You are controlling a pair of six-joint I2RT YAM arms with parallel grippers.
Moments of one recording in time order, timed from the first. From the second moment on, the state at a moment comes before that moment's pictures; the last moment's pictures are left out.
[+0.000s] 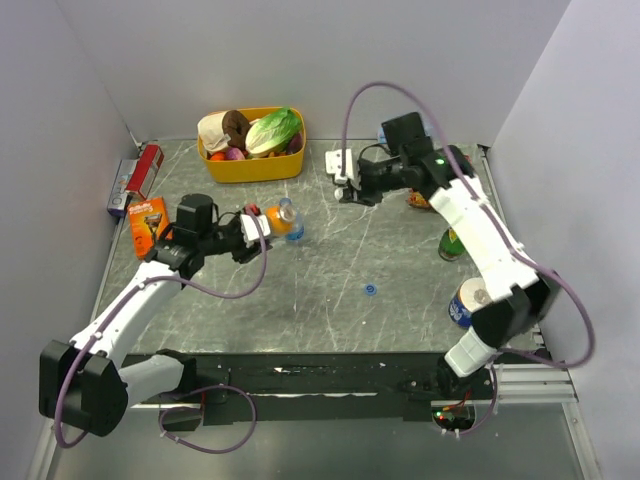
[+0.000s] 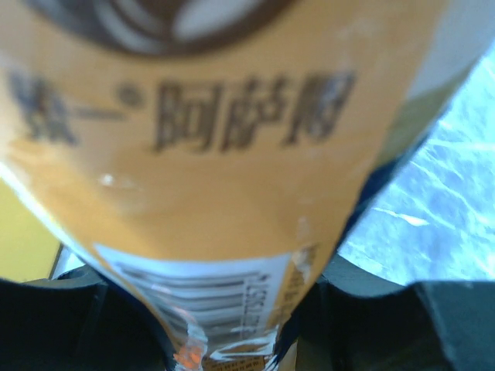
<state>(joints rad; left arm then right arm) -0.30 1.11 0.83 -0.22 0.69 0.72 0.47 1.62 1.80 -1.02 -0.65 -1.12</state>
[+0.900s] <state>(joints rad) -0.44 1.15 0.83 -0.26 0.71 0.76 0.74 1.52 1.87 -1.07 -0.58 -1.19</state>
